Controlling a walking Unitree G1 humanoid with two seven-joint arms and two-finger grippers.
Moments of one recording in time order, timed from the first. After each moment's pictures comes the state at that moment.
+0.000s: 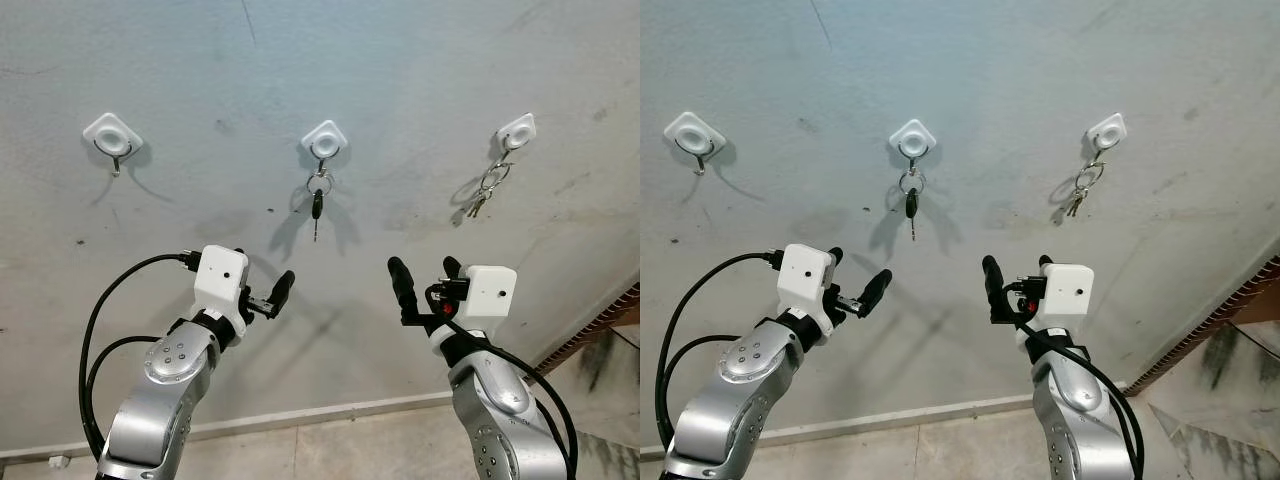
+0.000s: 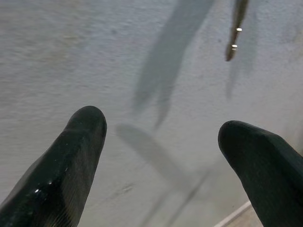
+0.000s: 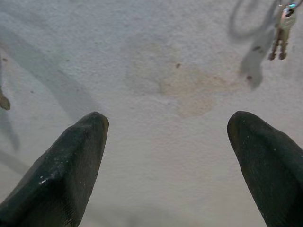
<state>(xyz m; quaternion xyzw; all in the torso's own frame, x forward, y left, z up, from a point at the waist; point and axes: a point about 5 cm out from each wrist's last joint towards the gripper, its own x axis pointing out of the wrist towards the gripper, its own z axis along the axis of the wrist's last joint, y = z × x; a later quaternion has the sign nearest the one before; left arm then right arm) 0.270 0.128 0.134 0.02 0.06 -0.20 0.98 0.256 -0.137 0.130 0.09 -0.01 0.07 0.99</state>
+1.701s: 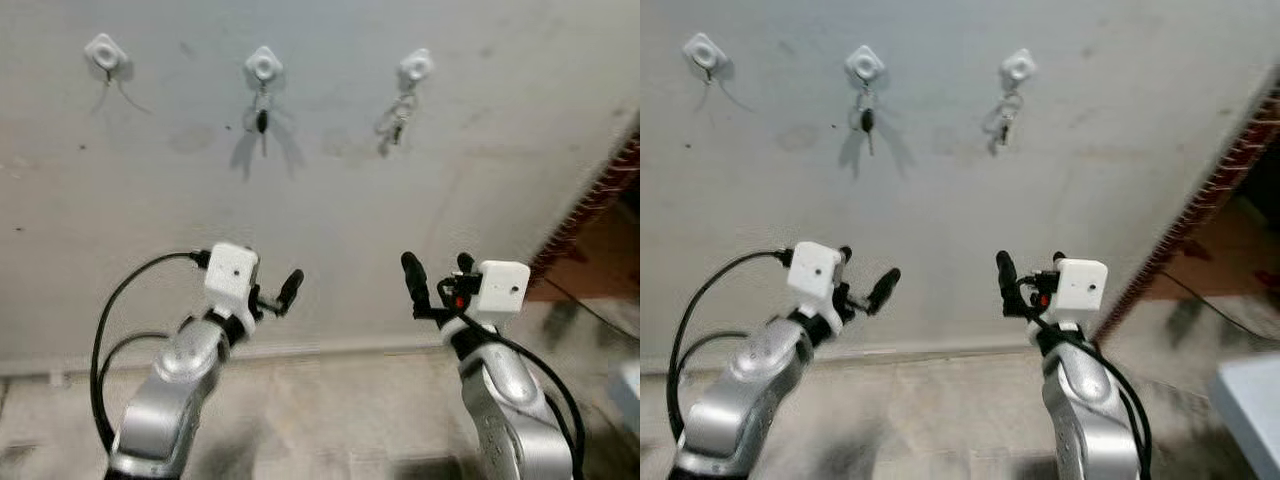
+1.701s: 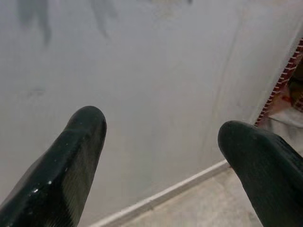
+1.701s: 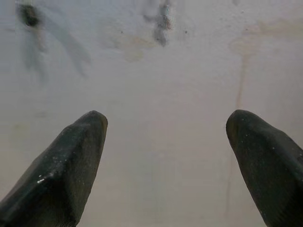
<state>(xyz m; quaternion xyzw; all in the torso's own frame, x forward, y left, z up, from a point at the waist) 0.273 0.127 0.137 0.02 0.06 -0.19 0.98 0.263 -0.137 0.134 0.10 -0.01 0.07 0.99</state>
